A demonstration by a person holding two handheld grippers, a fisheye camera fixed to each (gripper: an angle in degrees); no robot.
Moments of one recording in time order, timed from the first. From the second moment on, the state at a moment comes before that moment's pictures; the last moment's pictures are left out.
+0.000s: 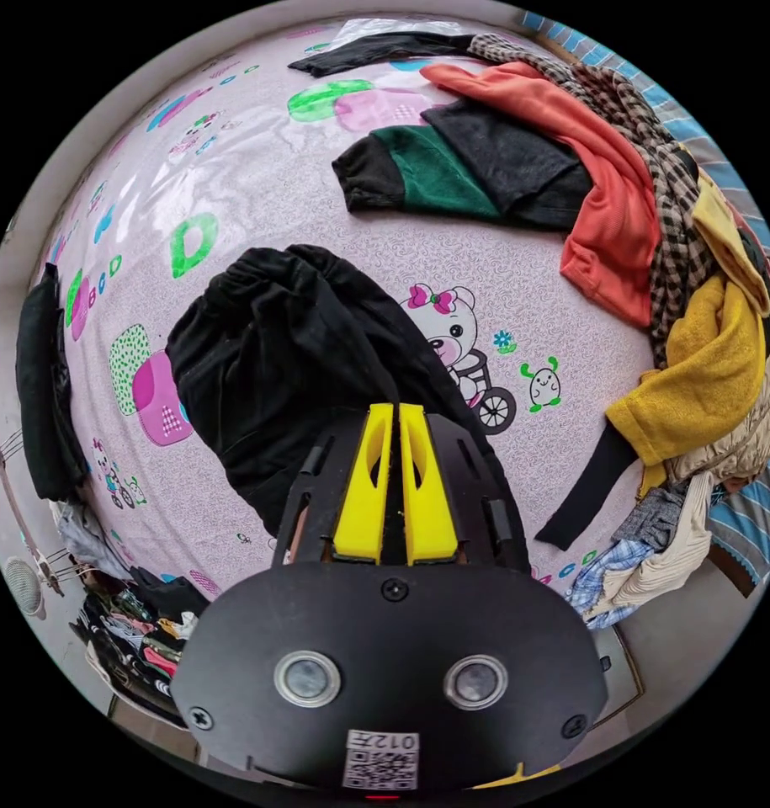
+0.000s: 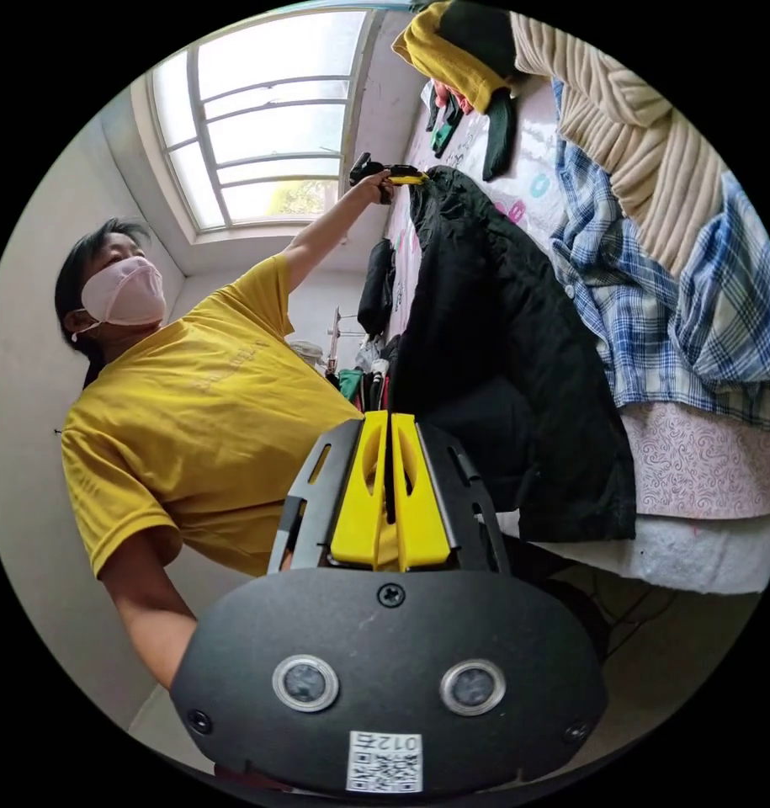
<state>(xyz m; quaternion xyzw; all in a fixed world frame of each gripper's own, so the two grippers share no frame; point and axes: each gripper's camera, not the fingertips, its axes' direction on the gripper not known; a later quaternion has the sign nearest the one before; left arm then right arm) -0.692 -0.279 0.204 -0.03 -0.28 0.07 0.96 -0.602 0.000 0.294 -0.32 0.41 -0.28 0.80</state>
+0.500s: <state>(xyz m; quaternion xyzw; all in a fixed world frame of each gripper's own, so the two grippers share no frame) -0.719 -0.219 0.149 0.03 -0.04 0.11 0.99 -0.639 -0.006 0.214 -0.14 0.54 -0.22 0.80</state>
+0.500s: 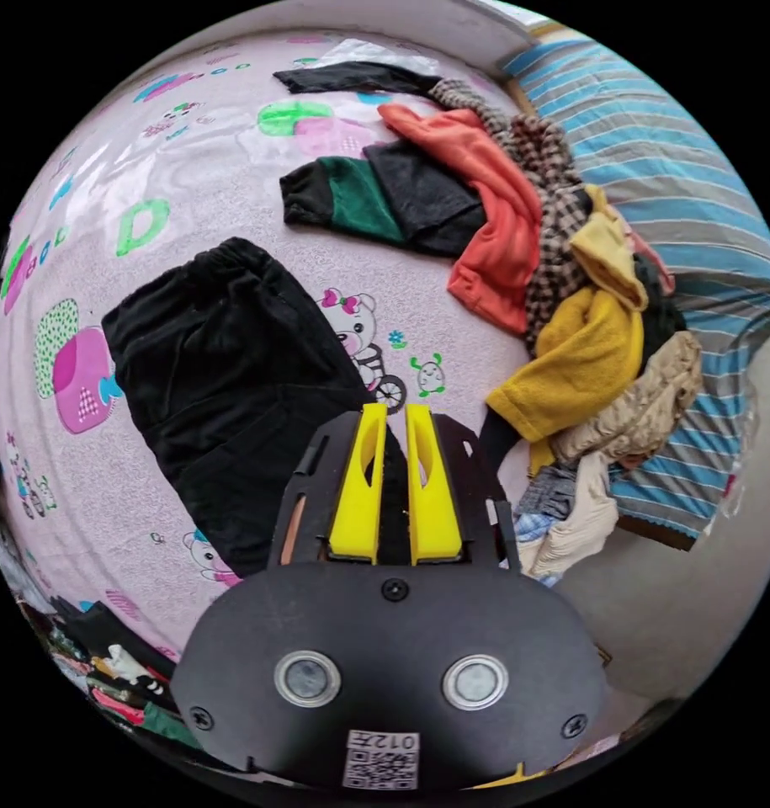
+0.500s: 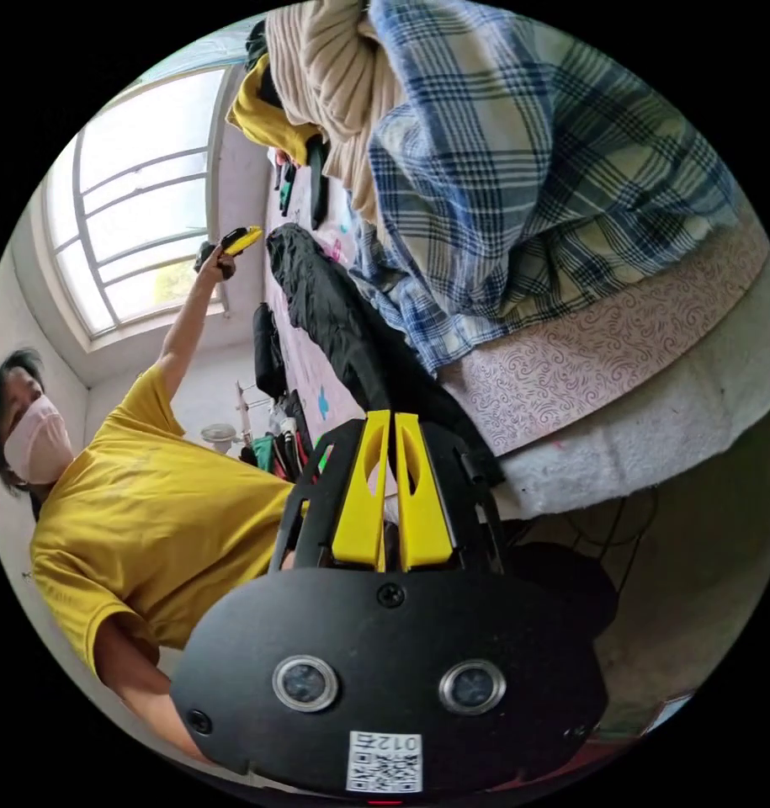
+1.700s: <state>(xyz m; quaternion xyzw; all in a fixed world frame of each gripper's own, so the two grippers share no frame) -0.649 0.293 0.401 -0.23 -0.16 0.51 0.81 -0.637 0.094 0.098 0.00 0.56 -0.27 0.79</state>
